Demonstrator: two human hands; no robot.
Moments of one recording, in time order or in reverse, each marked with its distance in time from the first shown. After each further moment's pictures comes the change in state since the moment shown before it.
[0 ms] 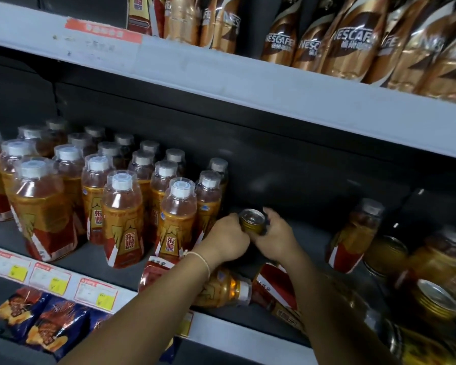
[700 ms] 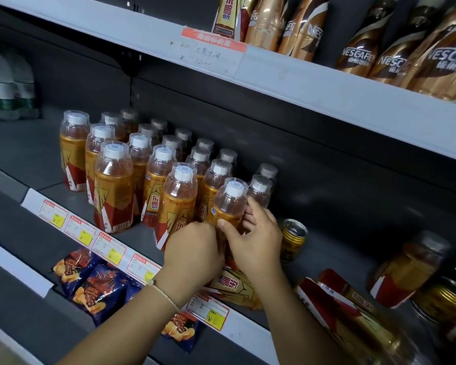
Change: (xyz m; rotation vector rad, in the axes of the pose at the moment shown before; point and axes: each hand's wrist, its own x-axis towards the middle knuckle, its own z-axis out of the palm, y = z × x) left_hand -0.097 -0.053 -0.071 0.571 0.499 -0.043; right_hand -0.062 -0.100 0.080 0.284 0.145 -0.357
